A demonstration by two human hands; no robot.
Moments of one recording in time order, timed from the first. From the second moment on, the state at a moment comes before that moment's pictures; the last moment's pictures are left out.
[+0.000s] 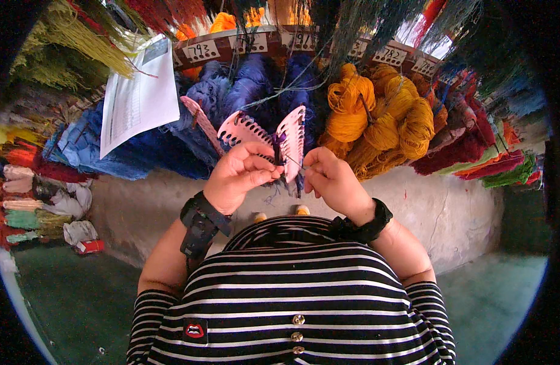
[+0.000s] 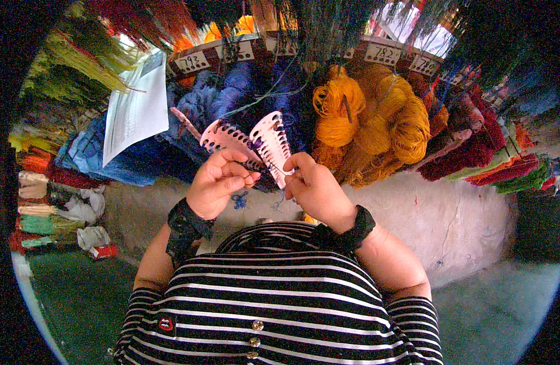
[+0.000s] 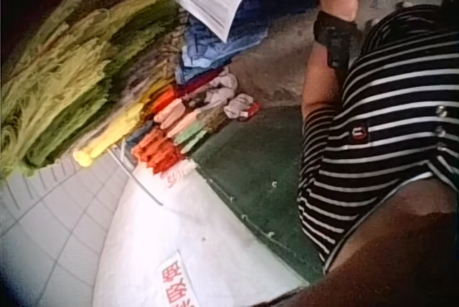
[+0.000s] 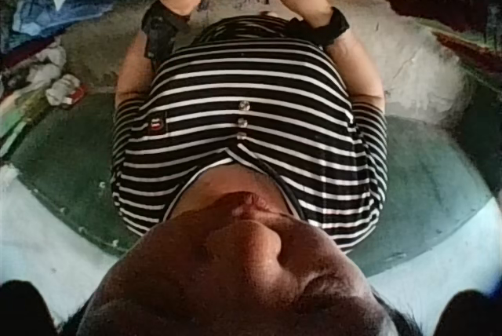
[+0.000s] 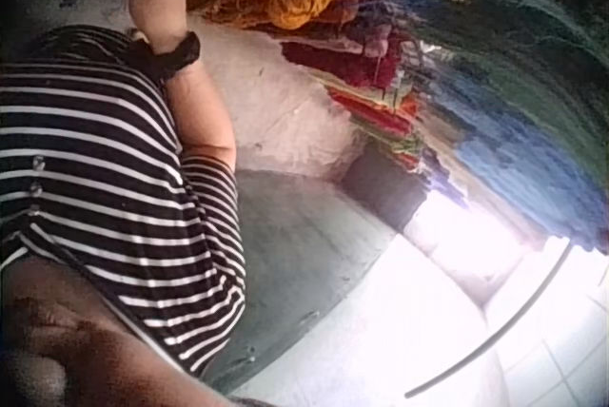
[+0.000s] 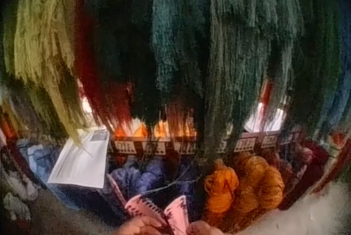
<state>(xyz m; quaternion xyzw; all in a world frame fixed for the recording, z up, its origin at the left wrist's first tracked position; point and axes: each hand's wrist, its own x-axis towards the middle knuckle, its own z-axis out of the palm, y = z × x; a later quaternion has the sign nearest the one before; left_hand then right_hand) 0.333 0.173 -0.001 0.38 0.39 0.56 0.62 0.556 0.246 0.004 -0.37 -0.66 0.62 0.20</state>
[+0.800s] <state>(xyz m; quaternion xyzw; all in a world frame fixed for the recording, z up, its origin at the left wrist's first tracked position) 0.310 0.150 -0.015 0.55 0.64 0.47 0.25 0.538 0.270 -0.043 -0.37 -0.72 0.53 0.24</state>
